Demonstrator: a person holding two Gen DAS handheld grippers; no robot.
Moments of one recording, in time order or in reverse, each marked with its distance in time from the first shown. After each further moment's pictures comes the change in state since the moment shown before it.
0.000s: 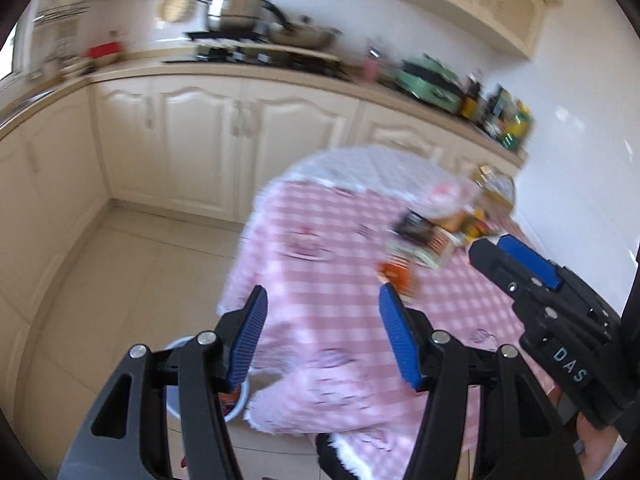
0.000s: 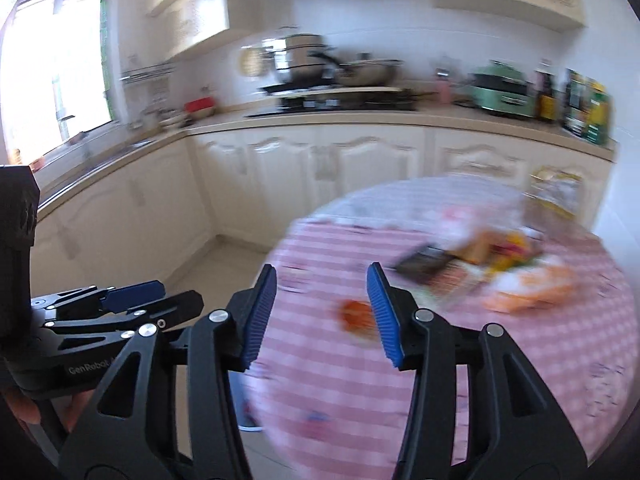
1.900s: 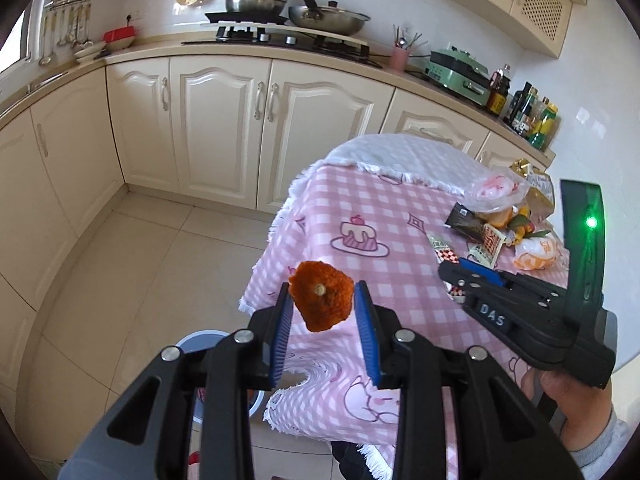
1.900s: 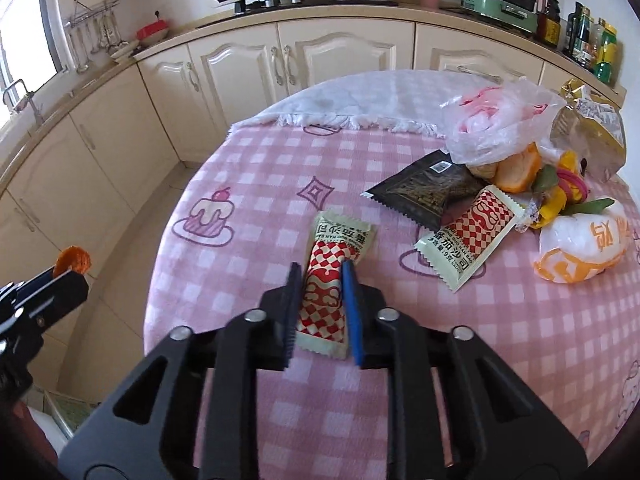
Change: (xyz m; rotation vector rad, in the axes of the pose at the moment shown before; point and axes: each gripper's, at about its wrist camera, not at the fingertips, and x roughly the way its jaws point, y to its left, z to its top) left arm 0.027 0.057 -0.010 -0.059 0.019 0.070; right arm 0.118 0.010 -0.027 0.012 0.315 -0.046
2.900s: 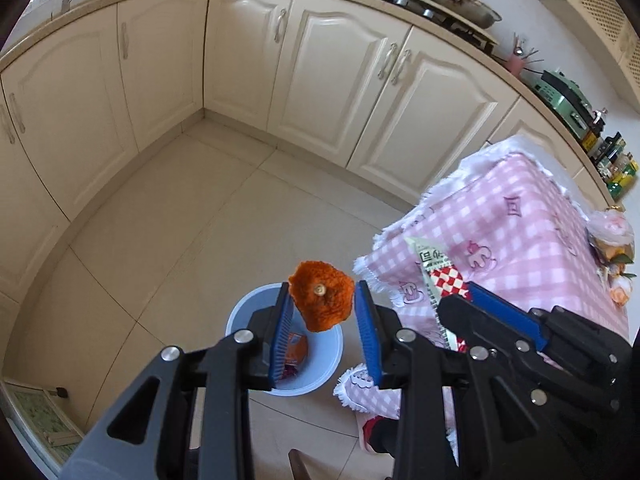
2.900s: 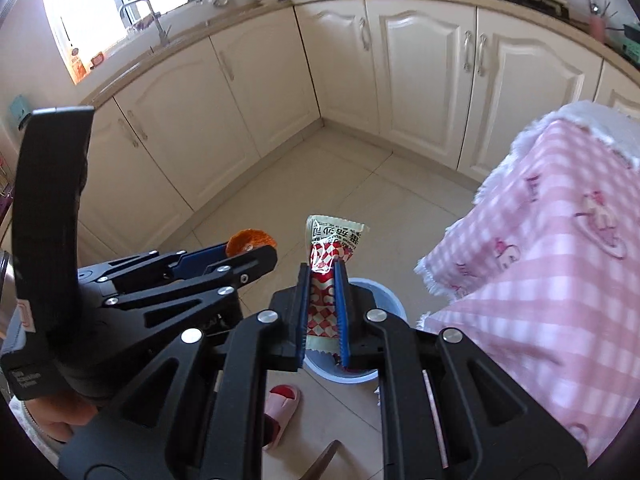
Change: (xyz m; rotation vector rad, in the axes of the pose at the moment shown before) left arm 0.037 0.181 -0.042 -0.273 0.130 0.164; right arm 0.055 0.213 -0.032 -0.287 0.108 0.358
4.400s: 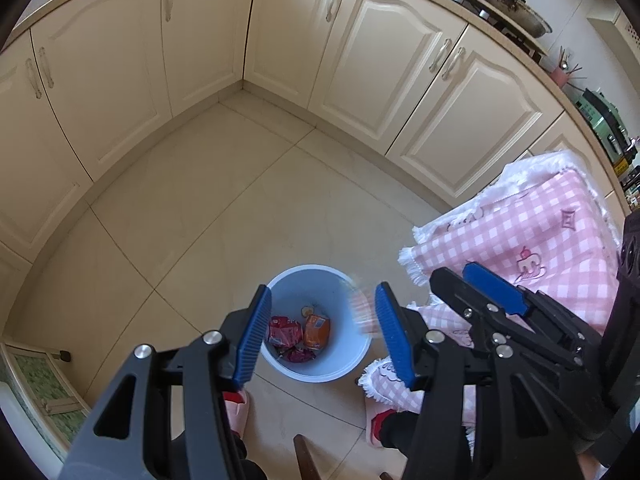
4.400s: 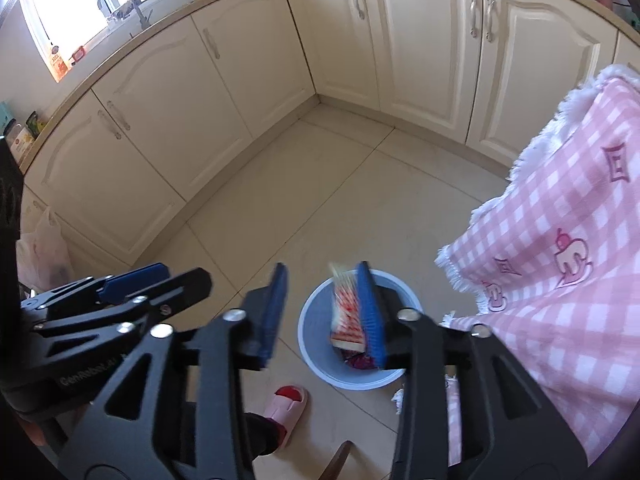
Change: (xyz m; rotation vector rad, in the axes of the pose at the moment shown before) left arm 0.007 0.053 -0.007 -0.116 0.060 0.072; right arm 0.065 -0.002 0.007 0.045 0.059 0.012
